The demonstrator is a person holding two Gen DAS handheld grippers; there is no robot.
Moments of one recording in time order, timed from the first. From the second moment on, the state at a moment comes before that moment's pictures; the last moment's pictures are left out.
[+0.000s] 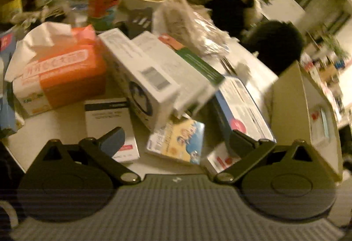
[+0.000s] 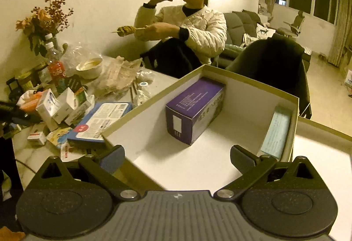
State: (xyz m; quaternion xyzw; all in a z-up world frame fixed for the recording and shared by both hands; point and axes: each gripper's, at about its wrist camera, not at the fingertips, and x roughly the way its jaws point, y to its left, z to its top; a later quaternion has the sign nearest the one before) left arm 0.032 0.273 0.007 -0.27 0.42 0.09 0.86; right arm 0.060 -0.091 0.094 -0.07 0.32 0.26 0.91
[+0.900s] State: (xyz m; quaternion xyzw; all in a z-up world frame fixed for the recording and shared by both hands) left arm 0.019 0.293 -0.007 -0.32 0.37 0.14 0.86; right arm 0.007 -0.056 0.074 -0.05 0.31 0.31 0.90
